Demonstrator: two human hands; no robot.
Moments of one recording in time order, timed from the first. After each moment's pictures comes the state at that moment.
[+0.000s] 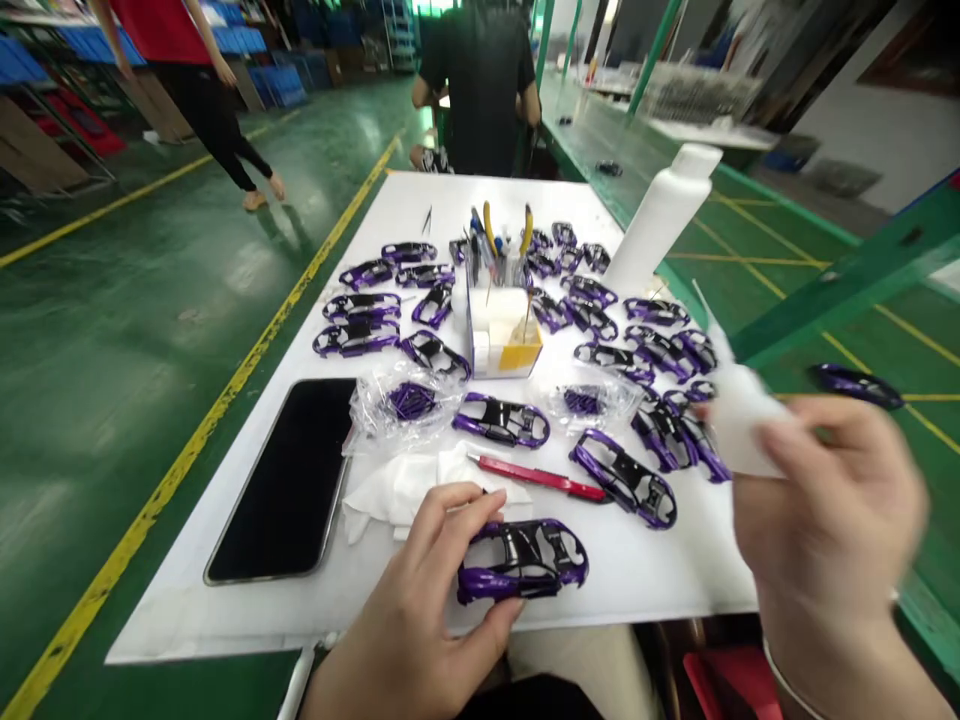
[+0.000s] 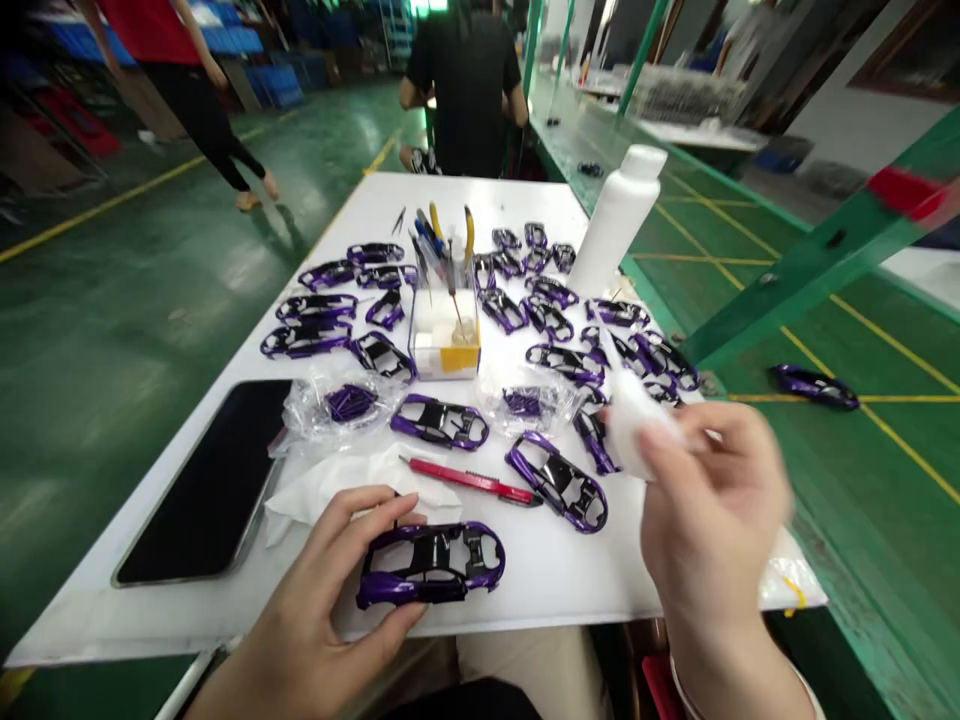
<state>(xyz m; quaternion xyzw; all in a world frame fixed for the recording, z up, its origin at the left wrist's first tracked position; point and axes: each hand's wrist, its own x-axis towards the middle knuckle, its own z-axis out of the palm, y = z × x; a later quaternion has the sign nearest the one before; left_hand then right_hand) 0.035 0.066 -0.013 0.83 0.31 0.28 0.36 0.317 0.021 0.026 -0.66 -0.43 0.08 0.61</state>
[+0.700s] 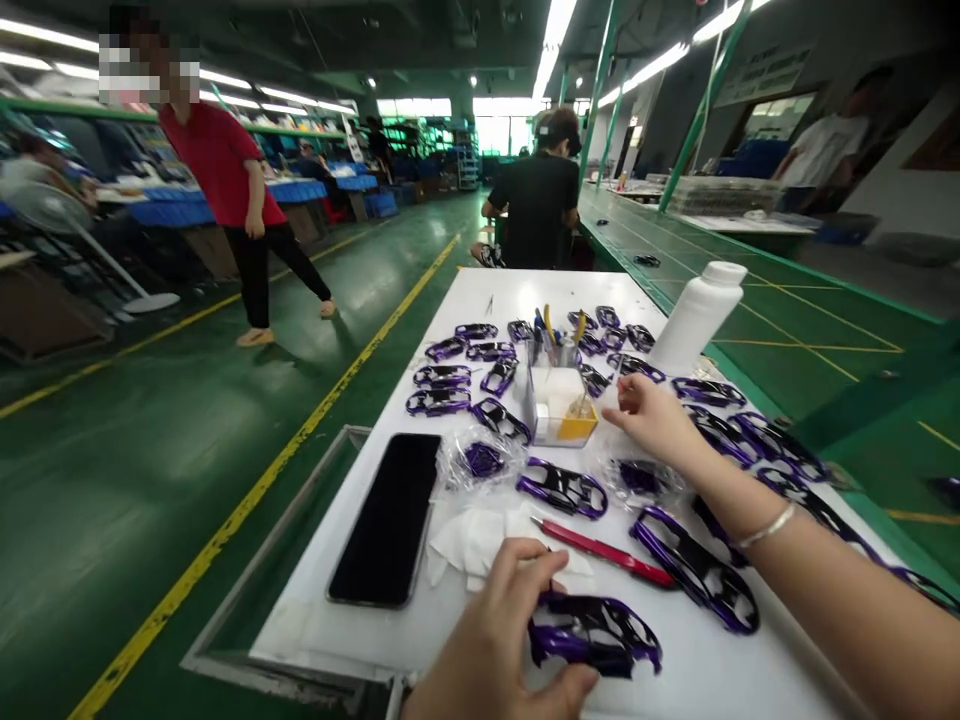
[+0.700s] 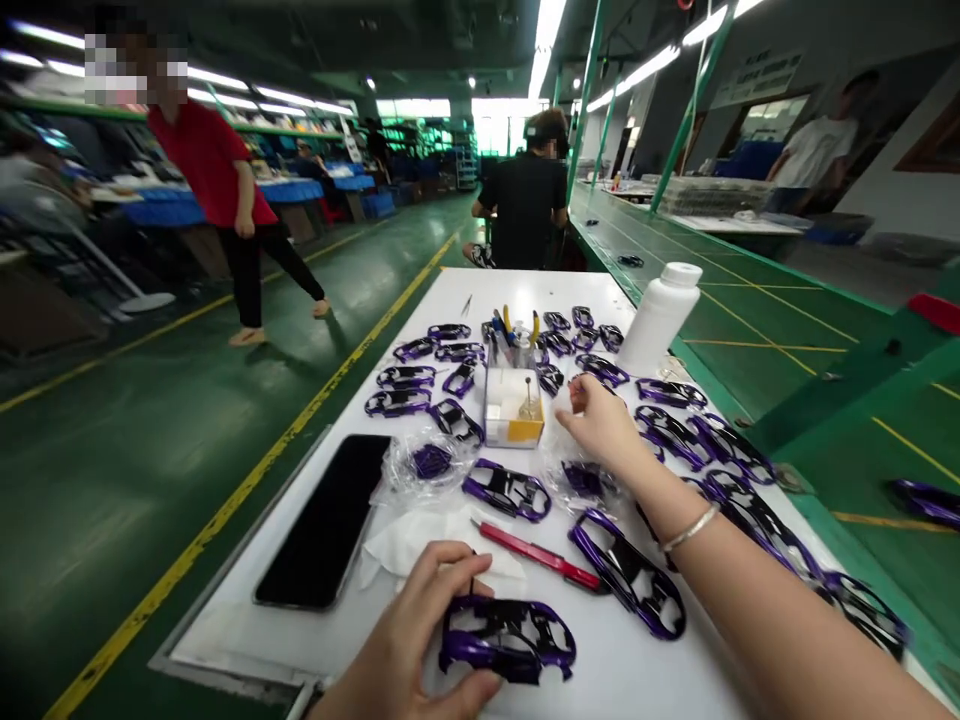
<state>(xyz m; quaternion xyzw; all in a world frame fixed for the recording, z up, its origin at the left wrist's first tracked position) 0.034 0.068 -0.017 0.80 0.34 0.24 0.44 0.340 0.189 0.006 -0.75 -0.57 0.14 0.32</state>
